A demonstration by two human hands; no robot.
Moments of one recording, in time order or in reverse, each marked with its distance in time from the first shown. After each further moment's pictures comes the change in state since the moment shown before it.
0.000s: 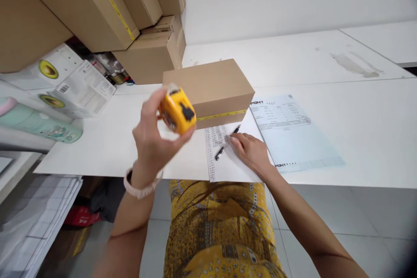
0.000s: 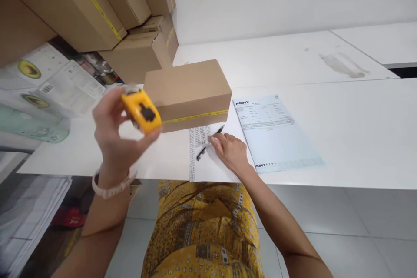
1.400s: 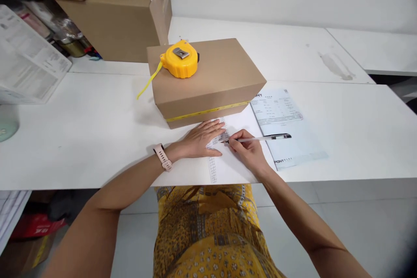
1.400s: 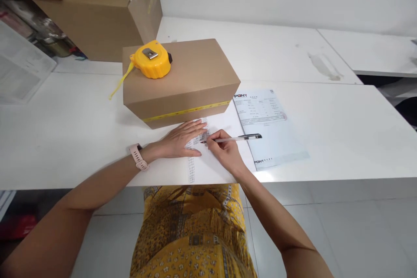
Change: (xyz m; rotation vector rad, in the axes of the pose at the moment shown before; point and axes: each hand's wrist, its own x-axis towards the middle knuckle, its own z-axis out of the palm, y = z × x) left_hand -0.015 -0.129 0.111 0.273 -1.165 0.358; right_hand -0.001 -0.014 0.003 0.914 -0.056 0.325
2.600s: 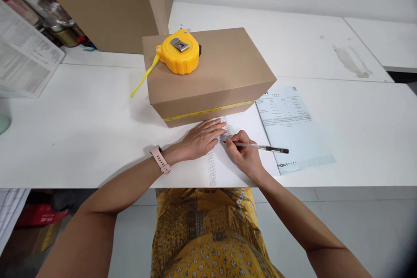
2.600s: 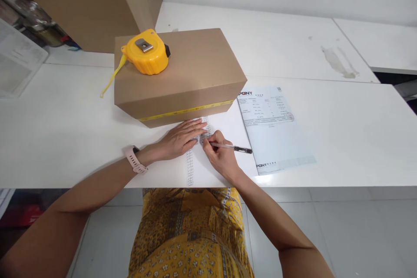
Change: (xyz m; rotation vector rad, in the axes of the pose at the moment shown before) left_hand 0.000 0.003 0.001 -0.019 0.089 -0.005; right_hand 0.005 0.008 0.015 -0.290 0.072 -0.158
